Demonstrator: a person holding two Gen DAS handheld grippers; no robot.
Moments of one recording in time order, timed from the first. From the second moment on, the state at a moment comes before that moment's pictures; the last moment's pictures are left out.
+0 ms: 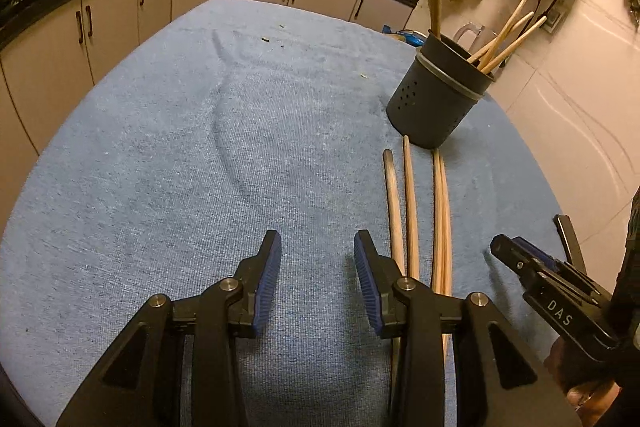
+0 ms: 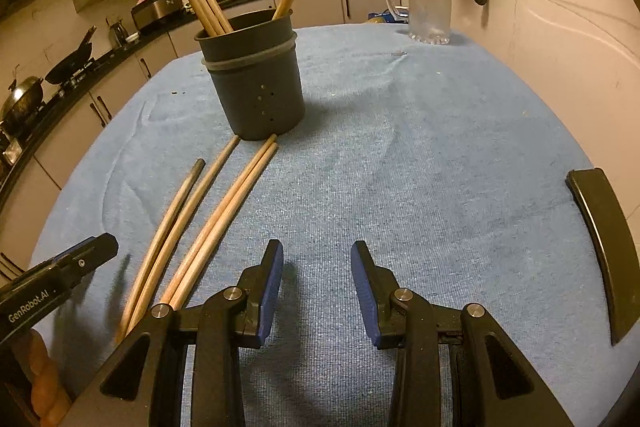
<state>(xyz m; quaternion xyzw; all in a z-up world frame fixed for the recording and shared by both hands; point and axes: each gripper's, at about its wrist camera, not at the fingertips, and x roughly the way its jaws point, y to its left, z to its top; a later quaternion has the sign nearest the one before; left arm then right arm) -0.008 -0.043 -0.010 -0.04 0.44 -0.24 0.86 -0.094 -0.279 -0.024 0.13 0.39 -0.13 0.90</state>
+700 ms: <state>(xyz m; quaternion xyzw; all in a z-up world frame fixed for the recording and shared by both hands) -0.007 -0.035 -0.008 -0.06 0.44 -0.25 0.86 -0.049 -0.267 -0.025 0.23 0.44 -0.05 0.86</state>
